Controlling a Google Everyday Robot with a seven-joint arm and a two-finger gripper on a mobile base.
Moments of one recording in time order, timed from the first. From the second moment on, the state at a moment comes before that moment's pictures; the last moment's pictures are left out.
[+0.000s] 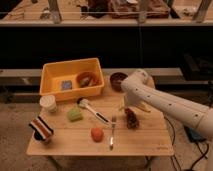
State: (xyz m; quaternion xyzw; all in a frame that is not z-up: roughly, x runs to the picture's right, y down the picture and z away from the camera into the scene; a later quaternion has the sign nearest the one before) arm 0.161 0.105 0.838 -0.22 -0.17 -0.70 0.66
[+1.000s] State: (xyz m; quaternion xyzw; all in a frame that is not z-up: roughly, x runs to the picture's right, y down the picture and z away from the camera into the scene) arm 0.171 0.140 0.860 -0.25 -0.23 -0.67 0.66
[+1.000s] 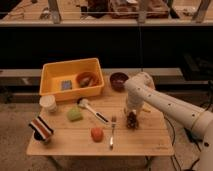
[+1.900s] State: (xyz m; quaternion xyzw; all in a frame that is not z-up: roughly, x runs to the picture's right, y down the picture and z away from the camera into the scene) arm 0.159 0.166 0.874 -0.26 -0.27 -0.67 0.64
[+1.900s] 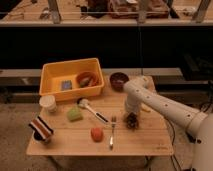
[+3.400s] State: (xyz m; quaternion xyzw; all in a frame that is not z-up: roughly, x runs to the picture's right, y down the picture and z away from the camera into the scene) arm 0.070 0.019 0.827 -0.15 -0.26 -0.73 0.62
